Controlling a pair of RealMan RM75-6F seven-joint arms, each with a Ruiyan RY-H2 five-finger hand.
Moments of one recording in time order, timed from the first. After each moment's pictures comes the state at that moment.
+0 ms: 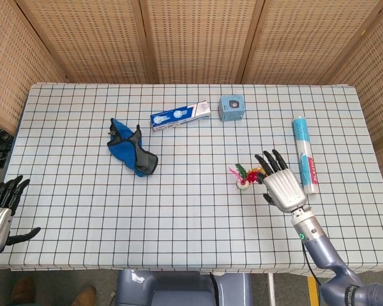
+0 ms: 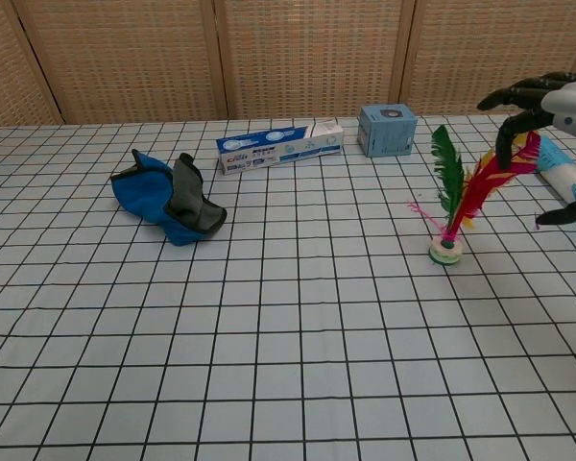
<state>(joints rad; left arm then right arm) -0.08 -1.07 0.00 -1.71 1.54 1.48 0.03 0.54 -1.30 0.07 -1.62 -1.39 1.24 -0.42</state>
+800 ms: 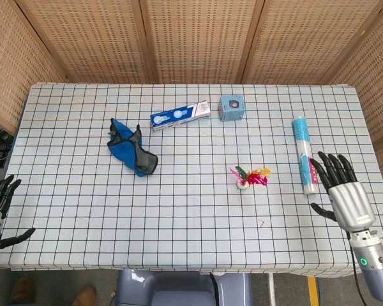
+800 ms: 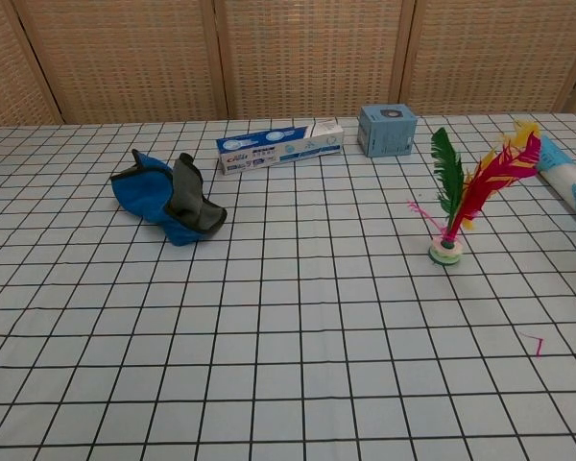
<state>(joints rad) -0.05 -1.05 0.00 -1.70 1.59 1.56 -0.02 0.28 -1.12 0.02 -1.54 -1.56 1.56 -0.03</state>
